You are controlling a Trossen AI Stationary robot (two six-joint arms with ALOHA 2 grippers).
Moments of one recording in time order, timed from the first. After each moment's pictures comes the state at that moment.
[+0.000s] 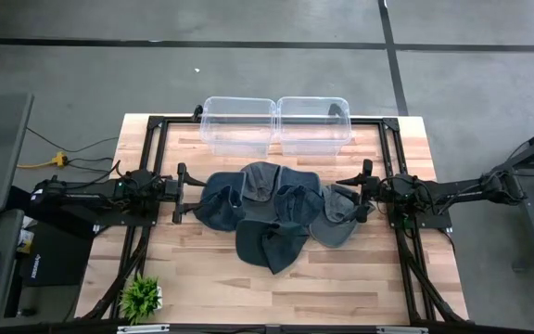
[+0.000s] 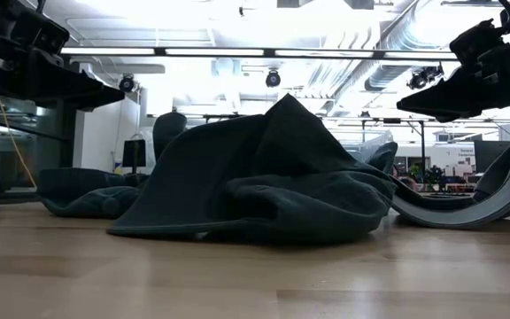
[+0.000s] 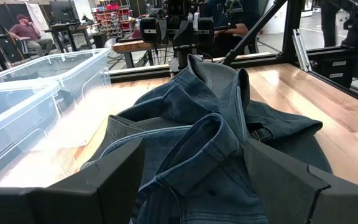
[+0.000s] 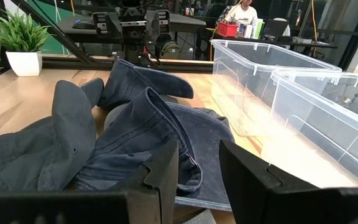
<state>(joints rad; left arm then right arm) 0.02 0.11 0.01 0.01 0.02 0.12 0.03 0.34 0.01 0.21 0.23 -0.05</state>
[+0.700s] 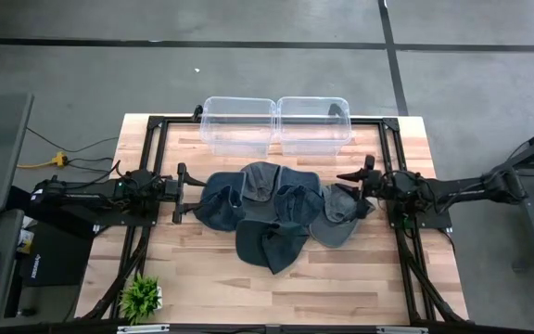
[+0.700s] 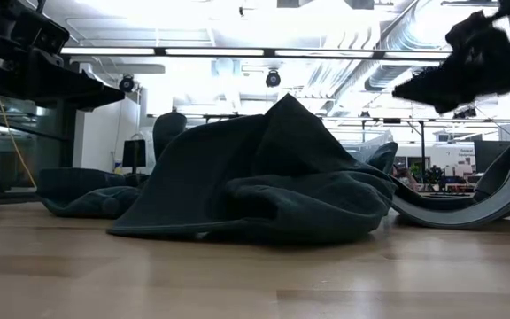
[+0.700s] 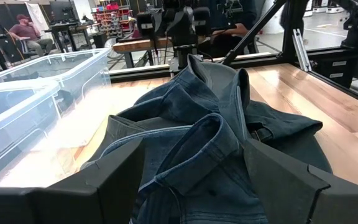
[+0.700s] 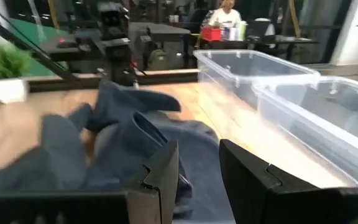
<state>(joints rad) 0.02 0.11 0.01 0.01 0.01 0.12 0.03 0.37 0.09 0.20 0.28 0.02</state>
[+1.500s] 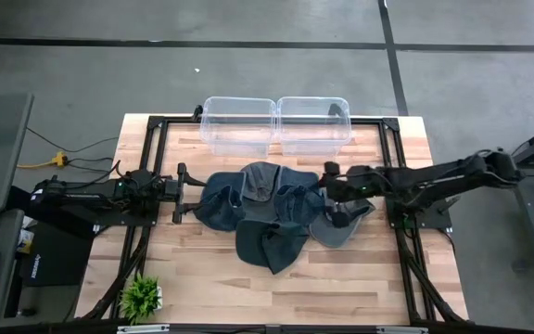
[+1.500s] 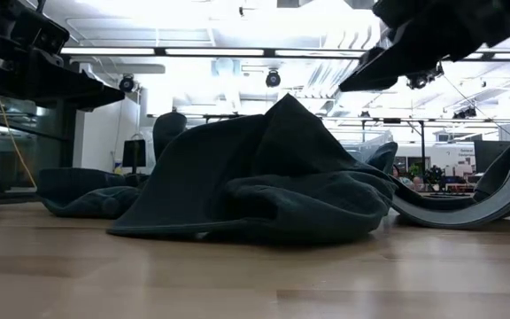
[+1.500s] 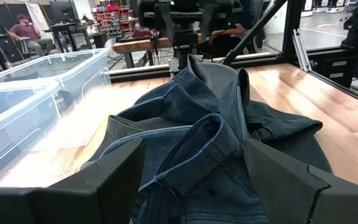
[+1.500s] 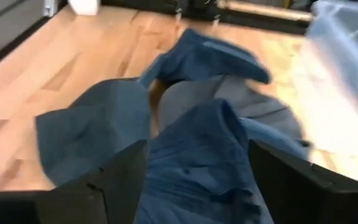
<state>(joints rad) 0.02 0.11 0.01 0.01 0.01 0.12 0.03 1.07 0.56 0.04 -0.02 -0.11</state>
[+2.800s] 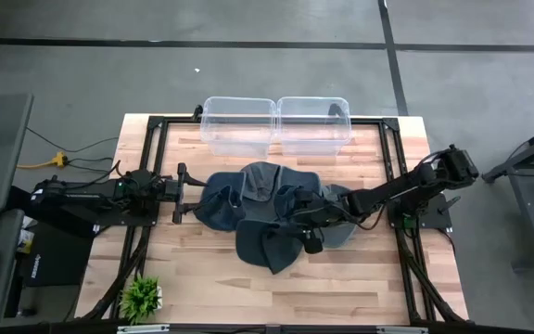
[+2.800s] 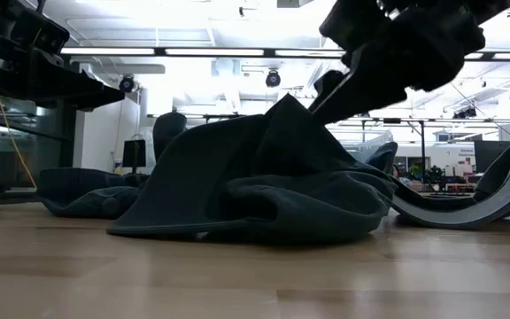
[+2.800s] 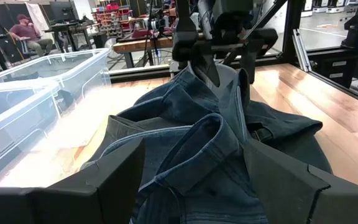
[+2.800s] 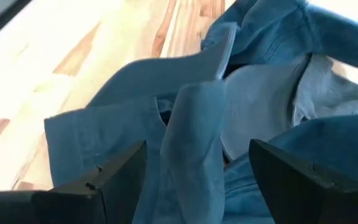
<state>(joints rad) 0.02 0.11 0.01 0.01 0.01 0.12 0.23 1.56 0.74 0.22 0.10 0.00</state>
